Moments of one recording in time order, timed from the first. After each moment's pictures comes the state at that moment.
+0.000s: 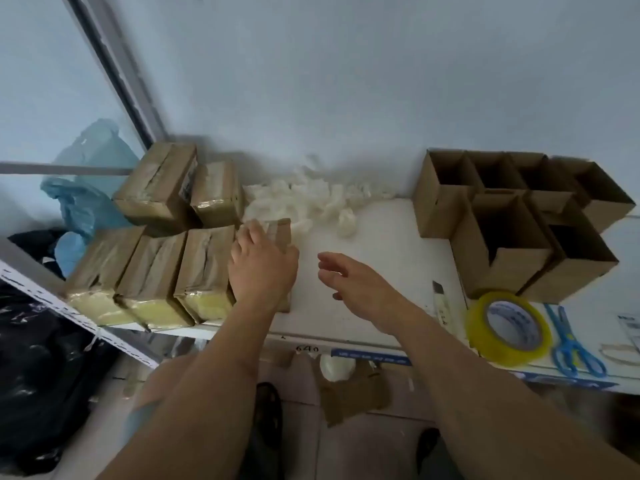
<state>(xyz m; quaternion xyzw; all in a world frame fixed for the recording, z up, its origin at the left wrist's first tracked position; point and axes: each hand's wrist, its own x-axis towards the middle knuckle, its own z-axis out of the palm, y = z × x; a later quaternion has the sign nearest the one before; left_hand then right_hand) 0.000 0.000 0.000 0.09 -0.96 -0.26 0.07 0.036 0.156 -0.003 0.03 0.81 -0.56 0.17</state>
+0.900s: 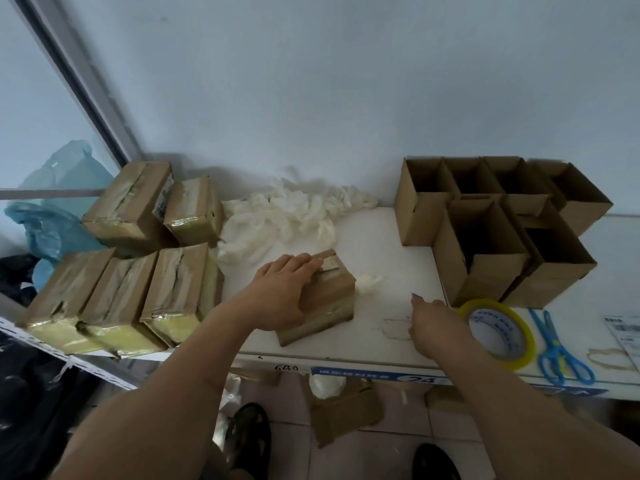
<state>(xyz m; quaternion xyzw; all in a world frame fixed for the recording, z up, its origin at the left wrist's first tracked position) -0.006 0.025 0.011 -0.29 -0.94 -0.05 -0.17 0.064 0.285 -0.060 0.14 0.97 -0.02 0.22</state>
